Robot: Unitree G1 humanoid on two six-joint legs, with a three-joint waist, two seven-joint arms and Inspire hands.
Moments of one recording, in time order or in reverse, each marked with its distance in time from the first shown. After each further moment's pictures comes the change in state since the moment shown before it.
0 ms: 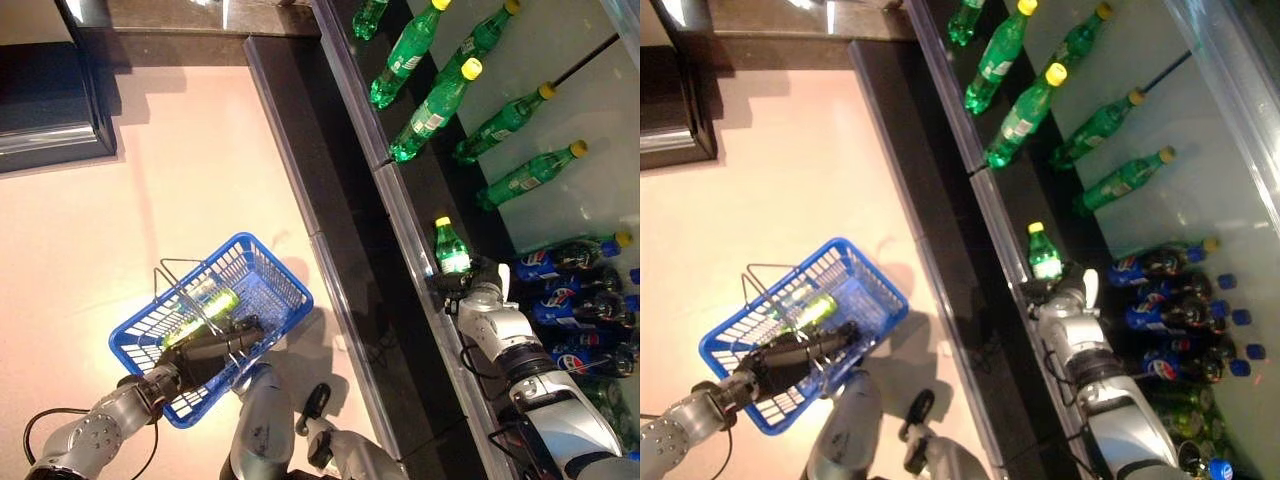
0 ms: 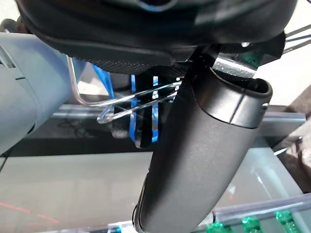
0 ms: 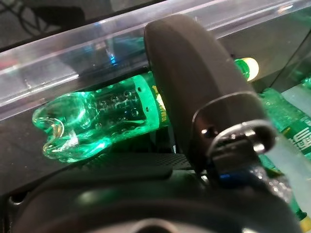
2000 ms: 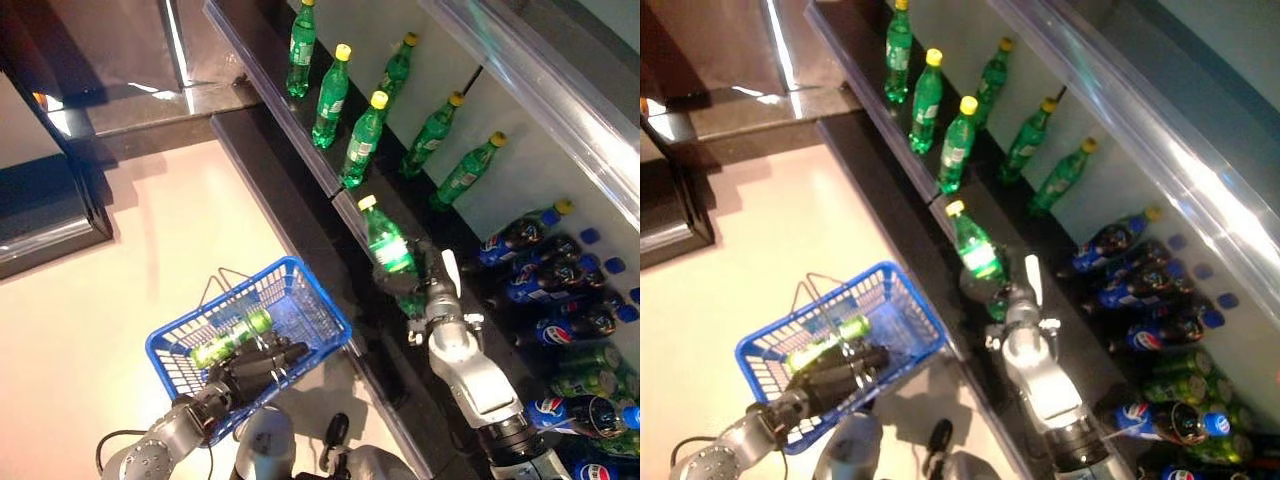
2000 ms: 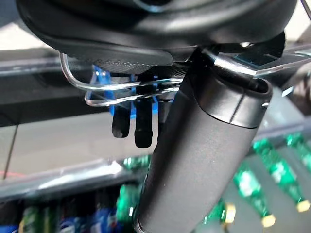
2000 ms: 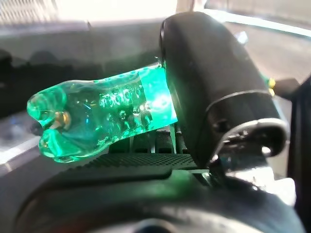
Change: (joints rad) left arm 0.067 -0.285 -0.065 -0.196 0.098 0.034 0.041; right arm 0.401 0.170 0.045 -0.732 -0.374 -0.008 0.220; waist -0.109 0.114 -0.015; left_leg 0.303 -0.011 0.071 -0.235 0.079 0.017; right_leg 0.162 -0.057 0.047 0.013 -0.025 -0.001
